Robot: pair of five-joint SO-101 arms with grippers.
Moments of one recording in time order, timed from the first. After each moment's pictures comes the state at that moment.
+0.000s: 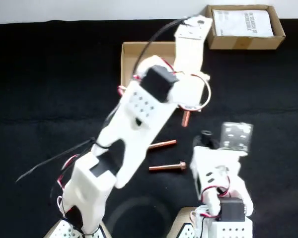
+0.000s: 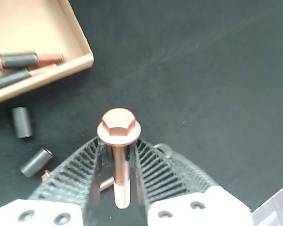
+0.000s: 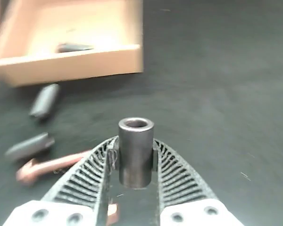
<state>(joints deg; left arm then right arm) 36.4 25.3 -67.2 100.5 28.8 -9.1 -97.3 81.4 56.7 -4.4</state>
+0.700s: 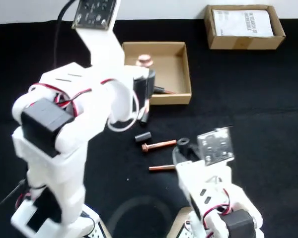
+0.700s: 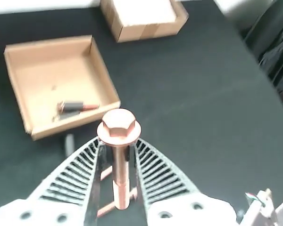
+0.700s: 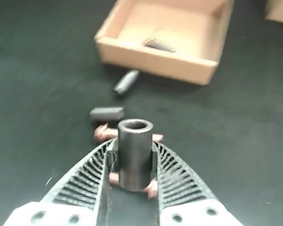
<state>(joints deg) 27.2 -11.8 -48.2 101.1 24.1 -27.1 -97.4 63.9 75.0 0.0</state>
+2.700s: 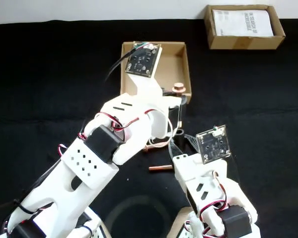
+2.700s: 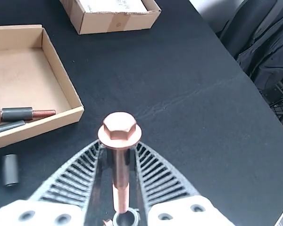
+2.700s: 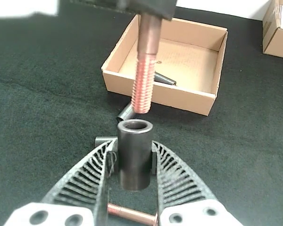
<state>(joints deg) 36.1 -33.8 21.6 45.6 29.2 -26.2 -97.3 67.8 63.5 0.0</state>
